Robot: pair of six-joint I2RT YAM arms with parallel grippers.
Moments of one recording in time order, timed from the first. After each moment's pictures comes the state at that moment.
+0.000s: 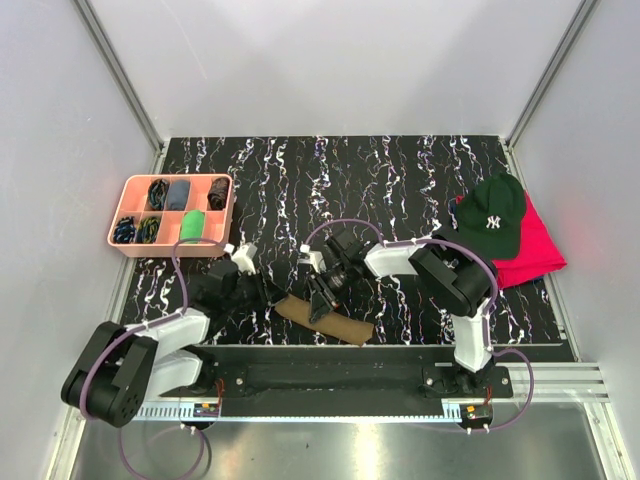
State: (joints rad) left arm -0.37 1.12 0.17 0.35 0.40 -0.64; right arm 0.79 1.99 1.05 -0.16 -0.90 0.21
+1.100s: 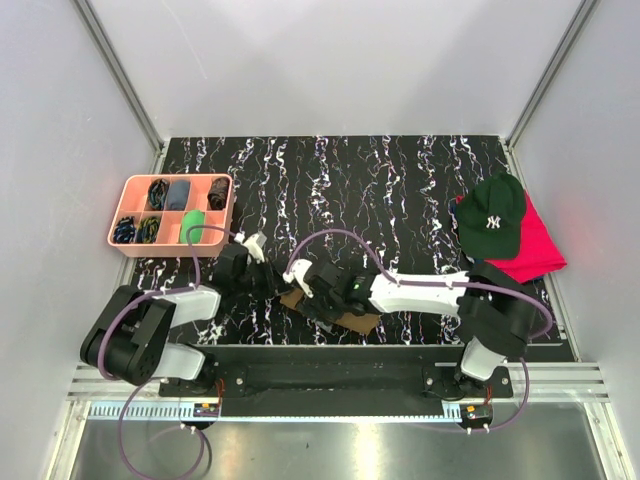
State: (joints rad) left arm -0.37 1.36 0.33 0.31 0.44 -0.64; right arm 1.11 1.66 0.98 -0.30 0.06 0.04
